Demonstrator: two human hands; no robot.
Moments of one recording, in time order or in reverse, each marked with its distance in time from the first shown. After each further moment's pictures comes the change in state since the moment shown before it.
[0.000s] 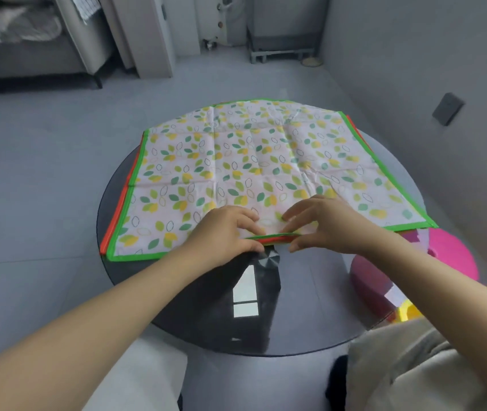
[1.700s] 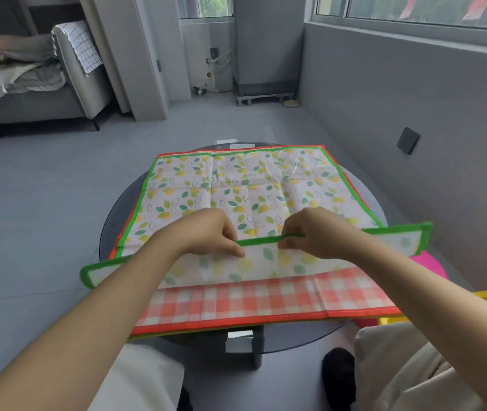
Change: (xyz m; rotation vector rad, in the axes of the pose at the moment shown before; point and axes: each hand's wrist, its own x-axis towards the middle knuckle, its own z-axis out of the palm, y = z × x) left_hand -0.007 0.040 -0.055 0.207 -0.308 -0.071; right_hand -0.035 -0.036 -0.030 -0.155 0.031 0.146
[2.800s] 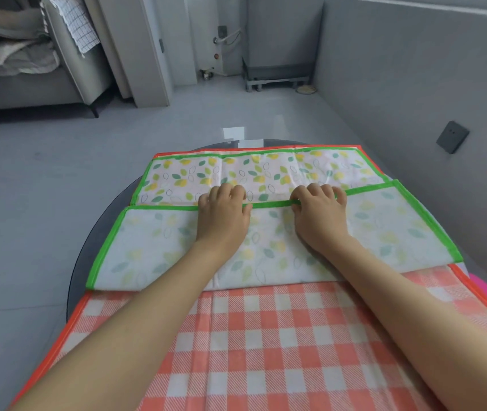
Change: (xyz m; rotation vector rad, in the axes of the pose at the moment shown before) left_hand 0.158 -0.061 0.021 0.226 0.766 -0.019; right_hand 0.173 0.058 0.065 -0.159 0.511 0.223
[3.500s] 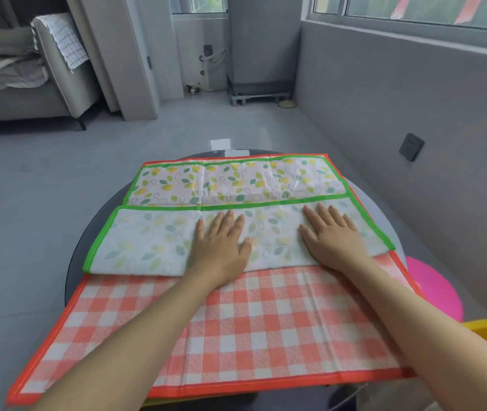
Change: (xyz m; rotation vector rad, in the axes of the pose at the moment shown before) left_hand -0.059 0.031 -0.010 0.093 -0.460 0.017; right_hand -0.066 0.063 -0.039 -0.029 -0.364 0.132
